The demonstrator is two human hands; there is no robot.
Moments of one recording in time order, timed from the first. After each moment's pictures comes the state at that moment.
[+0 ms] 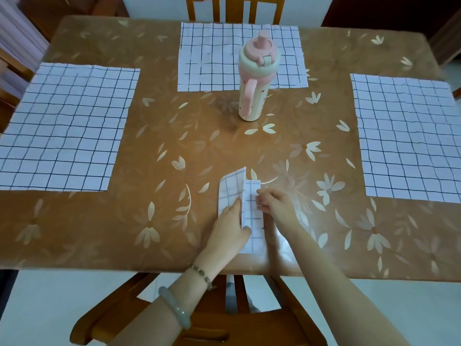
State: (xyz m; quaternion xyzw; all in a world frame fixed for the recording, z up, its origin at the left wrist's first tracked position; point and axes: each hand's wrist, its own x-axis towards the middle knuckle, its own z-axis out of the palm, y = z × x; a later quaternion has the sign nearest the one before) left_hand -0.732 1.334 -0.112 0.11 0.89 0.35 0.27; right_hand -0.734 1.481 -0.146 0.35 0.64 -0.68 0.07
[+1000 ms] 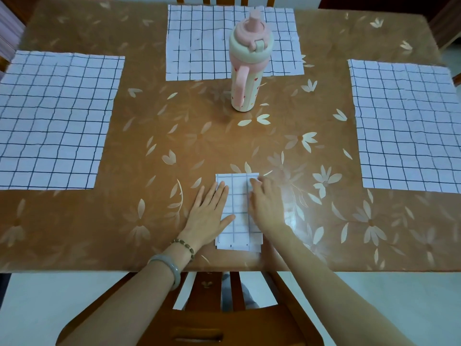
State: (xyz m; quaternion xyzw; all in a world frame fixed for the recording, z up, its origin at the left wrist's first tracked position) left_hand -0.767 1.296 -0.199 0.34 0.92 0.01 0.18; right_hand -0.733 1.473 -0.194 0.10 0.98 -0.17 -0.09
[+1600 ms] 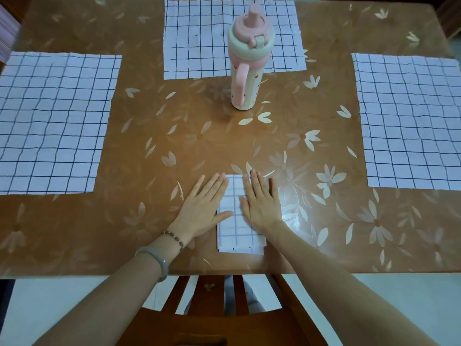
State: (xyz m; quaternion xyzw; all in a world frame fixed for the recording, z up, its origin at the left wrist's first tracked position) left_hand -0.800 1.286 -0.195 0.42 0.90 -0.01 0.09; right_hand -0.737 1.473 -0.215 0.04 0.99 -0.08 0.08
